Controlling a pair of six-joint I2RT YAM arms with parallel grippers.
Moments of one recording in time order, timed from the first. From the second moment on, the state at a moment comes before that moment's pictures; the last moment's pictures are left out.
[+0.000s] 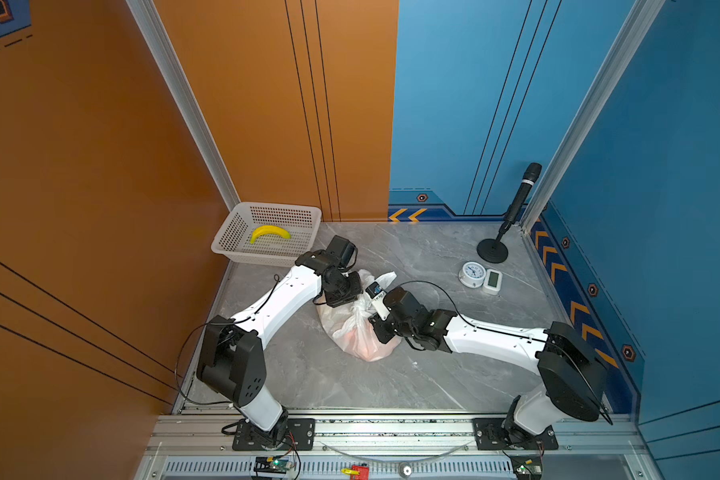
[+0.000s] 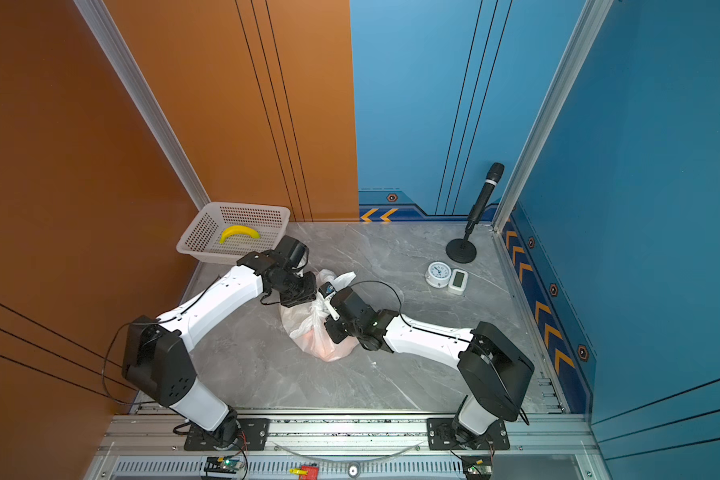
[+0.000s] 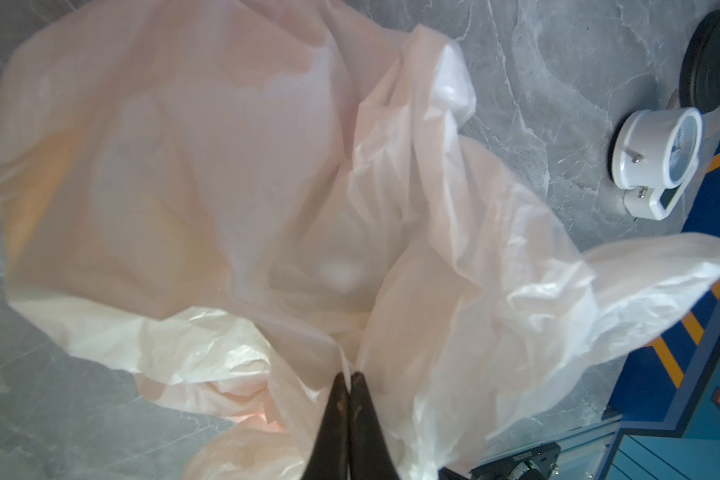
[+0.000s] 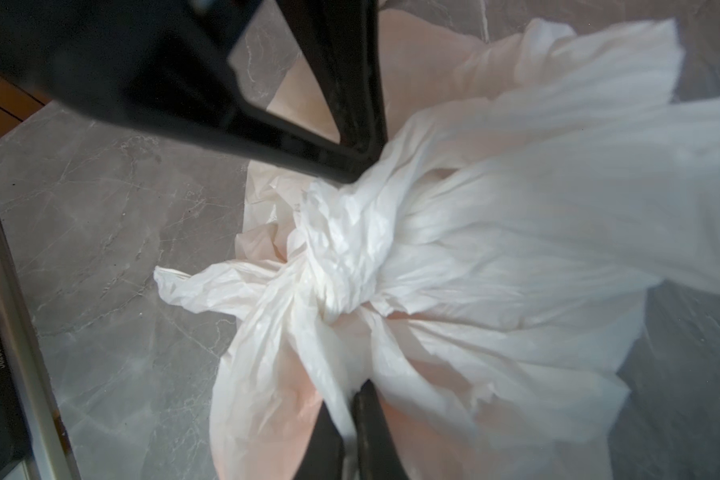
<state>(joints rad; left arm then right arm) -0.47 1.62 1.36 -0.91 0.18 -0.75 0.94 1.60 1.00 -0.11 0.01 0.21</state>
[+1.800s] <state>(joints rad) -0.13 1.47 1.24 -0.95 0.22 -0.61 0.64 0.95 0.53 -0.19 0.14 0.37</state>
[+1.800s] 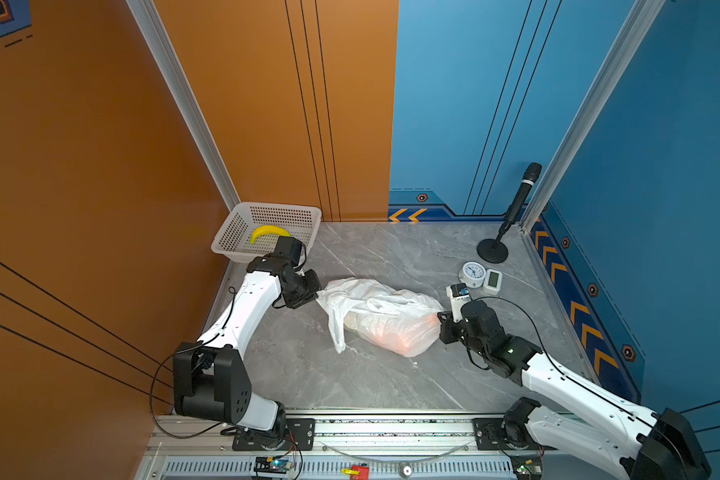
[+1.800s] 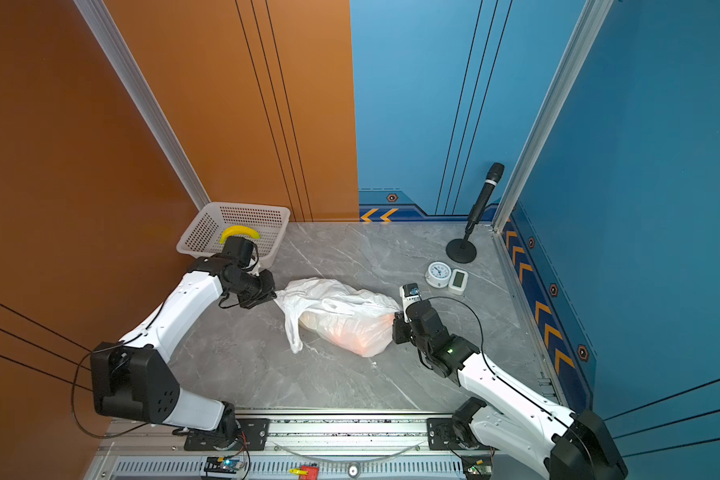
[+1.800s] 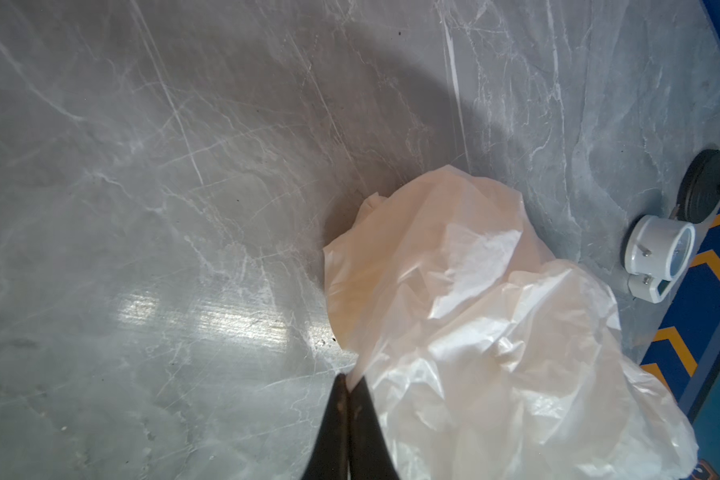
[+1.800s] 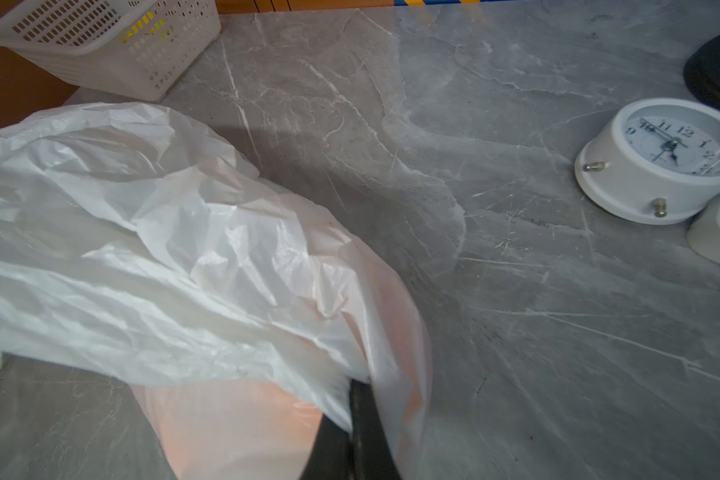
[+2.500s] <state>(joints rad) -0.38 1.24 1.37 -0.98 0.09 -0.63 0.68 1.16 1.01 -0.43 -0.07 0.35</state>
